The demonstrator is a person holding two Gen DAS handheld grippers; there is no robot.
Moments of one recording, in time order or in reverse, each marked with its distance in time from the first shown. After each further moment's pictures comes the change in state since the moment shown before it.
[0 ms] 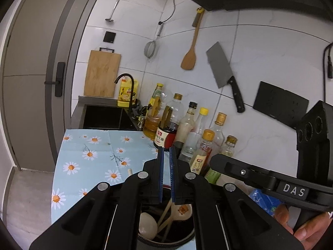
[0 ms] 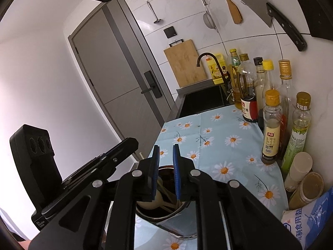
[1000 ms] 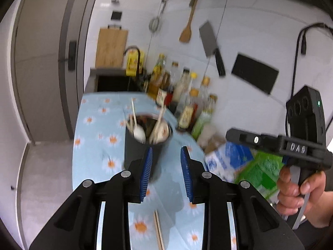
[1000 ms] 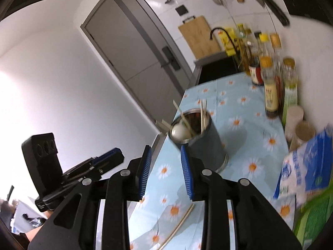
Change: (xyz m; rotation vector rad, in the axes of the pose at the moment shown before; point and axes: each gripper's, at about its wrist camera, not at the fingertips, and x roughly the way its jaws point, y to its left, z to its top) left arm -0.131 -0.056 -0.041 -0.031 0.259 0.071; right arm -0.113 0.020 -0.046 0.066 0.219 0.154
